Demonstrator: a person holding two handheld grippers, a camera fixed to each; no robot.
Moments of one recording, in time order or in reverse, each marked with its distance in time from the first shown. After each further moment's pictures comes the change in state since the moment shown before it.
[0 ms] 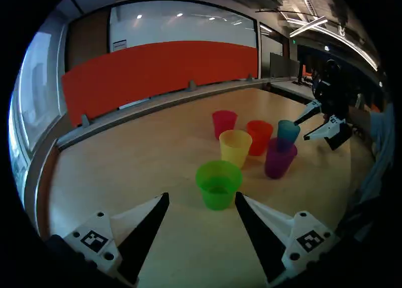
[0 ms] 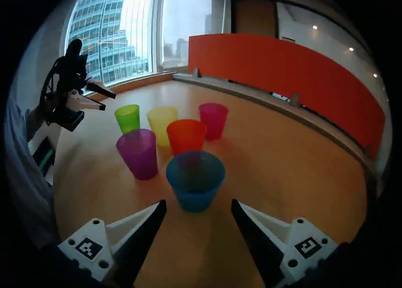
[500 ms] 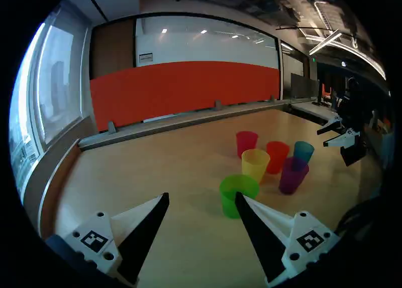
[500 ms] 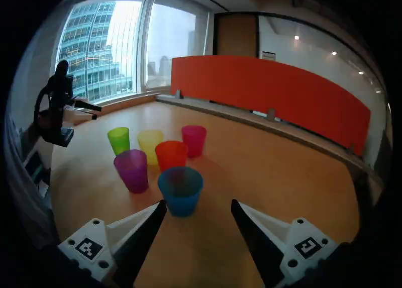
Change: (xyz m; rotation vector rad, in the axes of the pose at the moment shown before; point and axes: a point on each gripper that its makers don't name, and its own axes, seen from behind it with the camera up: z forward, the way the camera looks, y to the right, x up) left arm 0.016 -0.032 -0.032 0.156 0.133 -0.070; right arm 0.026 0.014 -0.038 -0.121 0.142 0.044
